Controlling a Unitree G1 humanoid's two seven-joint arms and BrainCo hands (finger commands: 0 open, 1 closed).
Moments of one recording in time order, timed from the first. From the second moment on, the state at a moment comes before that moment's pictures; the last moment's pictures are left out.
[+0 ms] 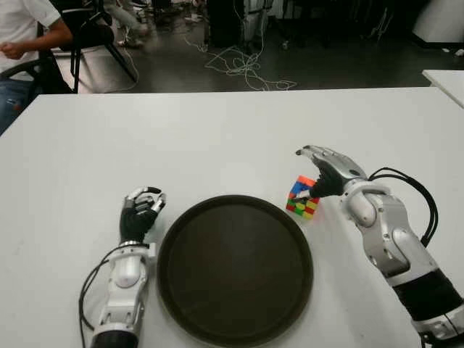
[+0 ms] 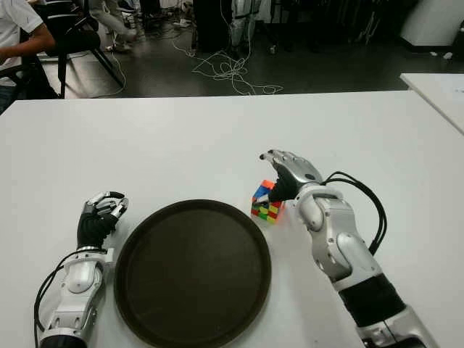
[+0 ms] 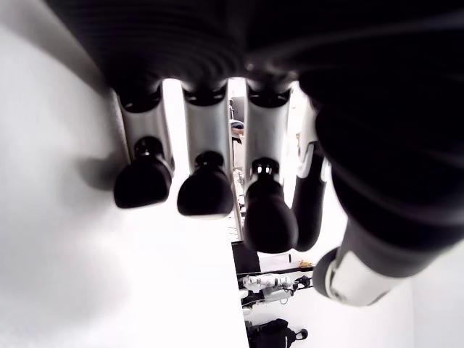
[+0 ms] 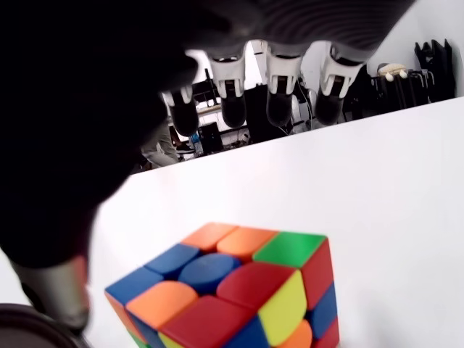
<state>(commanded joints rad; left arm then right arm) 0.02 0.00 0.09 0.41 0.06 -0.17 0.17 -0.29 -0.40 0.33 -0.04 -0.79 0.33 0.34</state>
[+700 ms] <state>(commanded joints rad) 0.02 0.01 0.07 0.41 0.07 -0.16 0.15 -0.28 -0.39 0.34 -0.04 -0.75 0.33 0.35</state>
